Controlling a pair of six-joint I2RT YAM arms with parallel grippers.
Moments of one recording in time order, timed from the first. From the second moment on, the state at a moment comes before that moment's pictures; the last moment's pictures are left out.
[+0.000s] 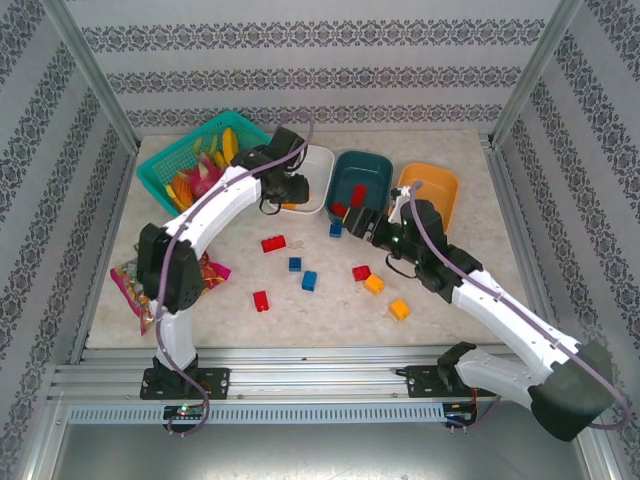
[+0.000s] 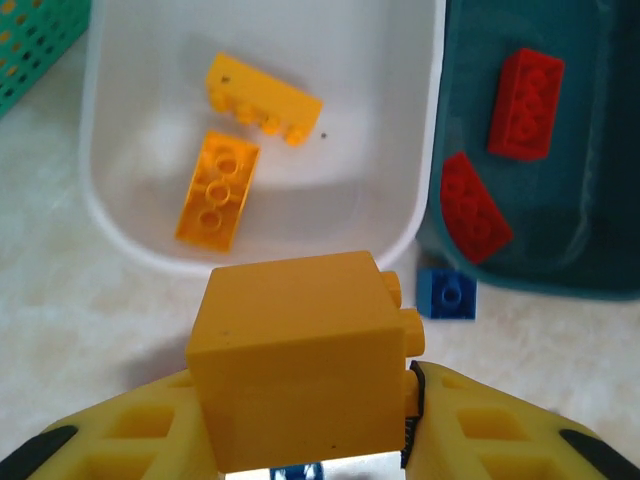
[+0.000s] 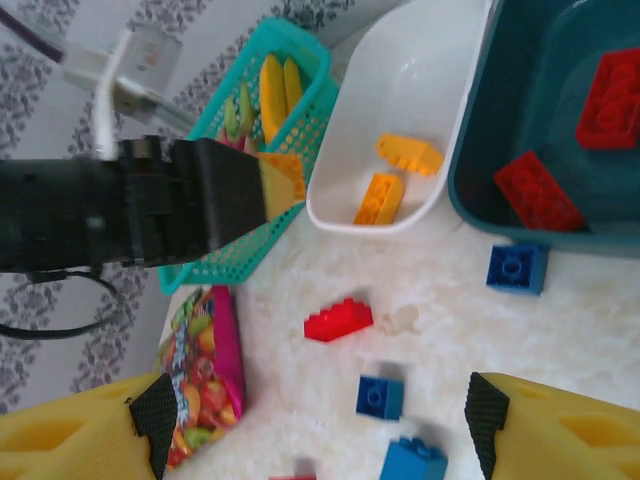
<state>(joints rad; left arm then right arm) -0.48 1.98 1.87 -0.95 -0.02 -0.45 0.53 1.07 0.81 -0.15 -0.15 0.84</state>
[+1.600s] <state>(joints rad) -0.42 1.50 1.39 -0.85 0.09 -0.56 0.72 1.84 1.20 -0.40 0.25 0.75</state>
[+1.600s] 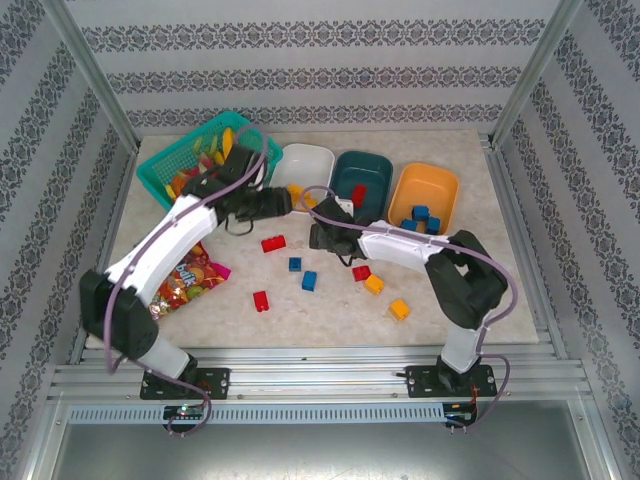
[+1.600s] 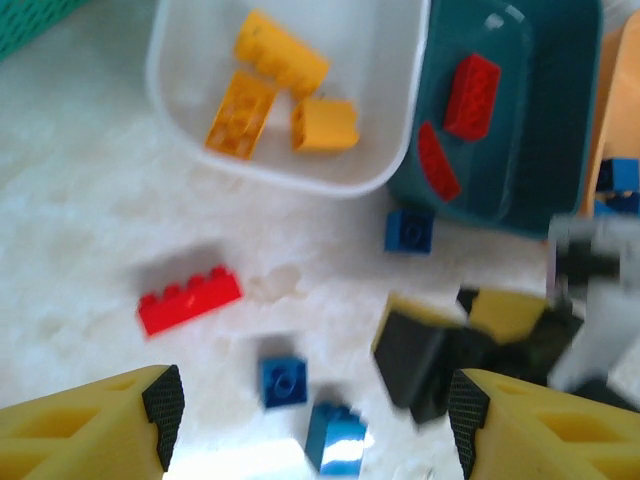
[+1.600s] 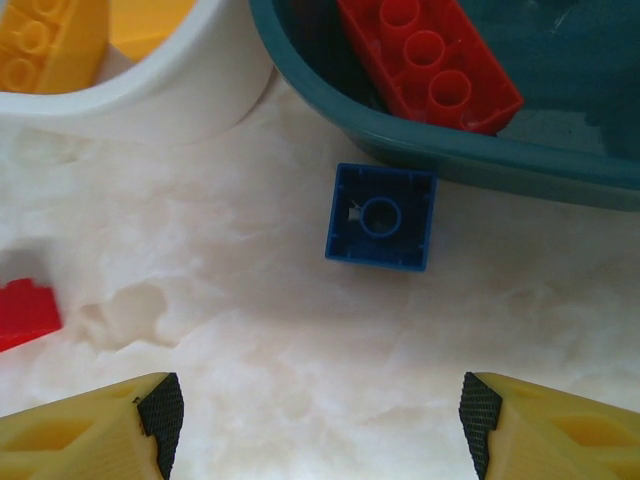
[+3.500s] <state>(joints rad) -0.59 1.42 1.22 -0.65 0.18 -0.69 0.49 1.47 1.08 -0.51 0.14 0.70</state>
